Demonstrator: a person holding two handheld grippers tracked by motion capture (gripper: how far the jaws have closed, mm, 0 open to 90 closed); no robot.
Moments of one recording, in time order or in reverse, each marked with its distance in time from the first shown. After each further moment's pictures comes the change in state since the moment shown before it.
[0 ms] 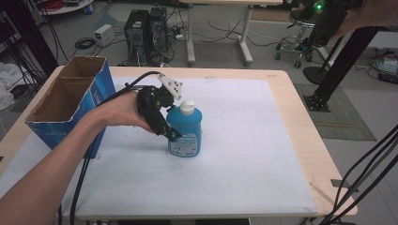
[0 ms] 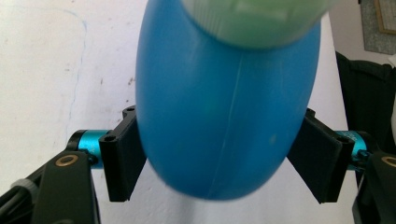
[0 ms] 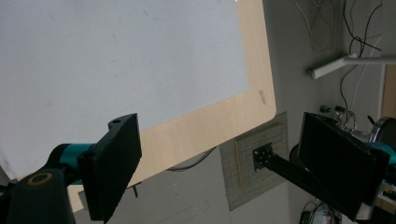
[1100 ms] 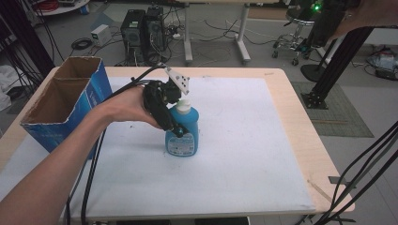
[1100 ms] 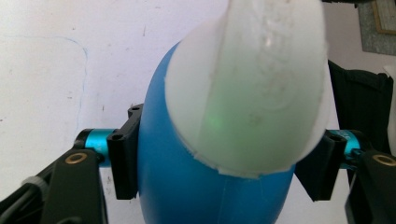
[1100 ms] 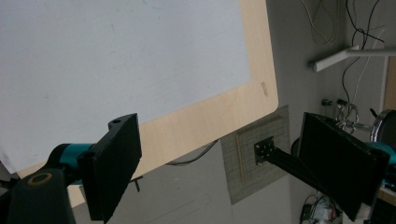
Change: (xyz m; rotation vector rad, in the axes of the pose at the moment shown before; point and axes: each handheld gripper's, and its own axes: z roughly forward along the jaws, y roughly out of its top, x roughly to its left) left arm -0.001 0.026 0.000 0.010 -0.004 0.014; right arm 0.001 -0.008 0.004 0.023 0.000 0.011
